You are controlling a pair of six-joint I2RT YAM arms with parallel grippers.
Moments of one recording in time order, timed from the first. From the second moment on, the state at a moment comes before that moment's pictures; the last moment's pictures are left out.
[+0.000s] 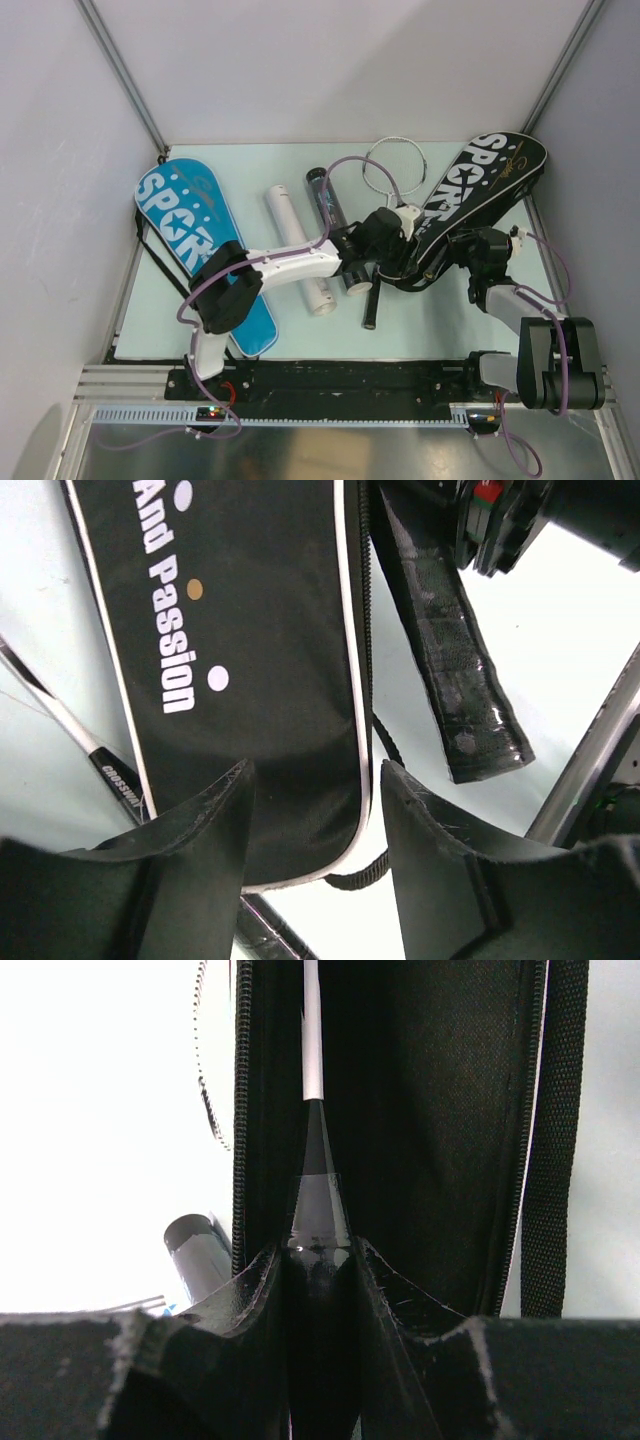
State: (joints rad) left arm -1.00 1.94 1.44 -0.10 0.11 -0.35; right arm -0.01 1.24 0.40 0.40 0.05 1.21
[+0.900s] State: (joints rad) left arm -1.02 1.99 1.47 -0.10 0.16 -0.42; right arm -0.11 1.12 0.40 0.15 -0.12 1.16
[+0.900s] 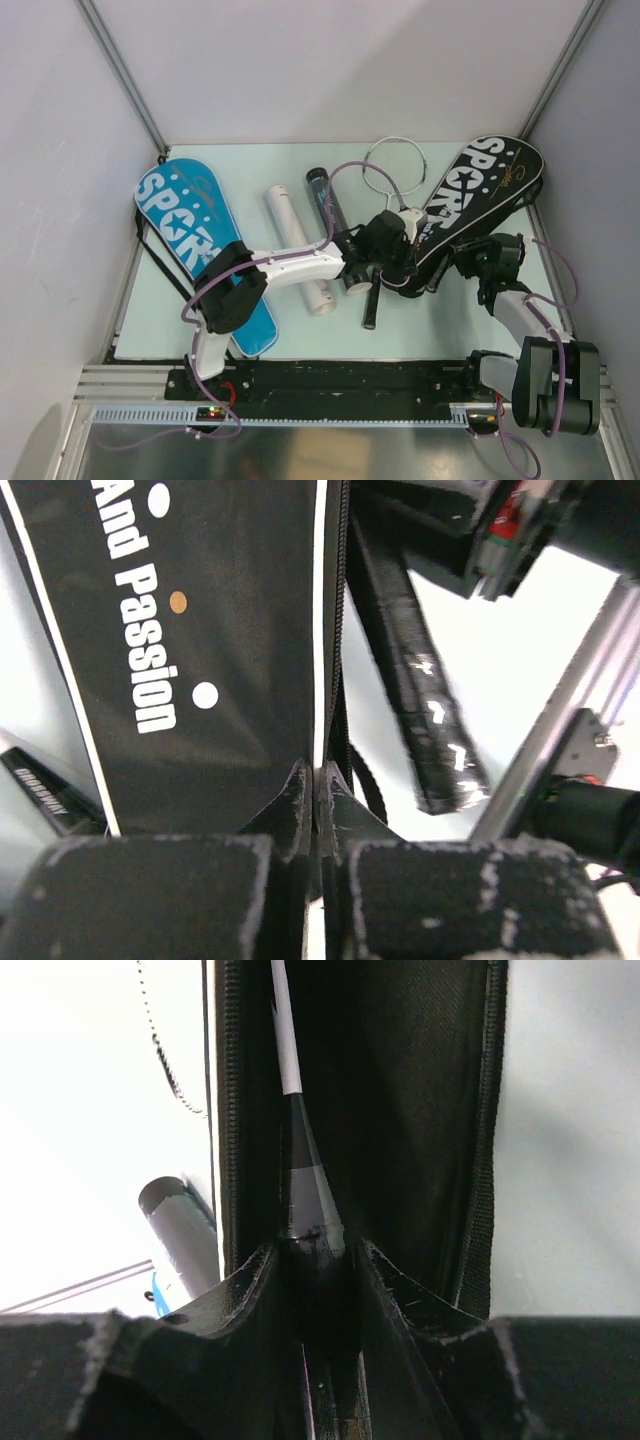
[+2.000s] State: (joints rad) left arm -1.01 1.88 1.34 0.15 0.27 -0.76; right arm -0.15 1.15 0.51 0.03 -0.20 1.06
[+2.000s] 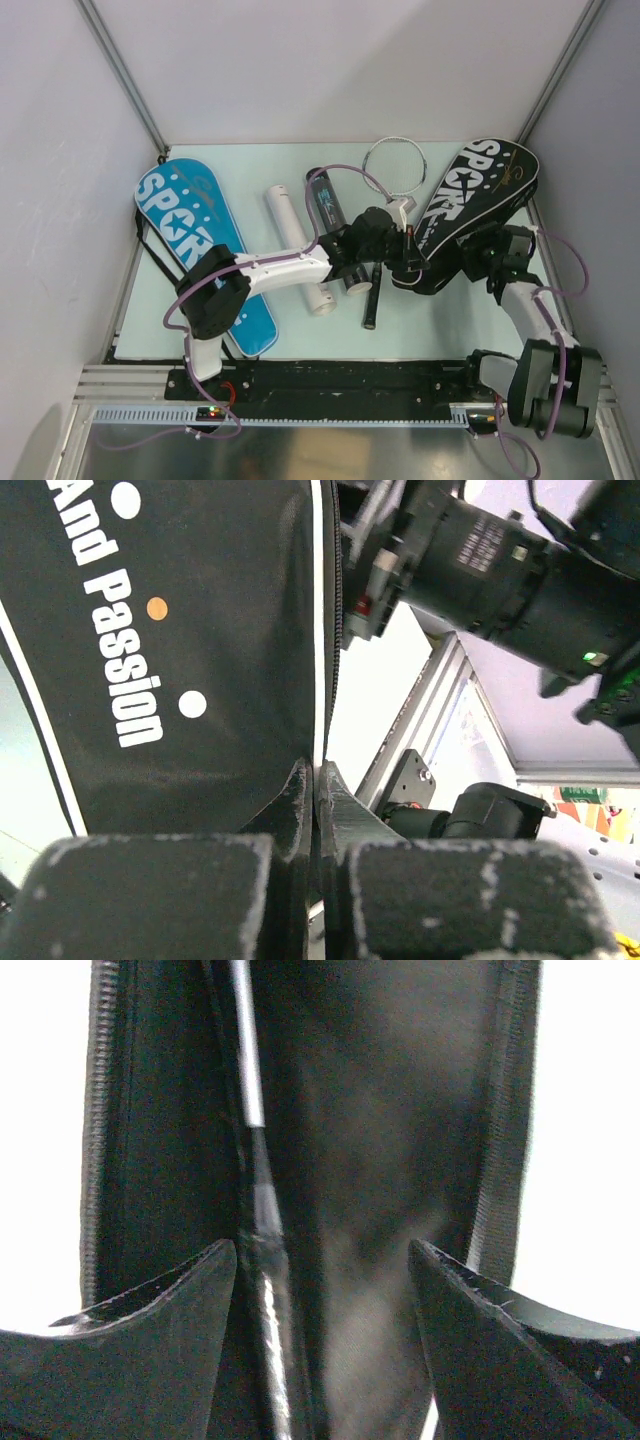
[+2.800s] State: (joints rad) left arm -1.05 1.89 1.14 0.28 0.10 -0.69; right arm 0.18 0.98 0.92 -0.53 -0.11 0.87
